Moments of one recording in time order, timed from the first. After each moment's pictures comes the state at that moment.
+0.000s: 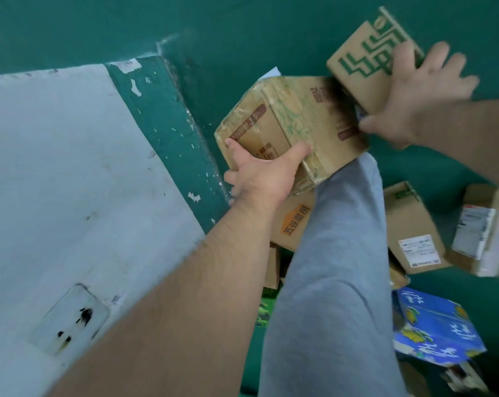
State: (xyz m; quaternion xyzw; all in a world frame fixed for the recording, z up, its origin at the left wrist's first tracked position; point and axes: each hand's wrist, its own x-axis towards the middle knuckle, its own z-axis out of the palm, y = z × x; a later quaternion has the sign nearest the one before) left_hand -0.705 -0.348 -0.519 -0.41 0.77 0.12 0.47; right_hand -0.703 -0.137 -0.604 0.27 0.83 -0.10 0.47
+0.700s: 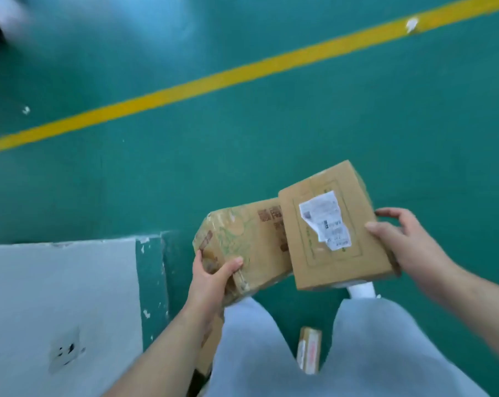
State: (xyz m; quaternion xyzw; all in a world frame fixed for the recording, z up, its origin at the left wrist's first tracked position) left_hand -0.663 -0.044 -0.114 -0.34 0.75 0.45 0.34; right_hand -0.582 0.292 -0.098 0.45 0.64 -0.59 0.19
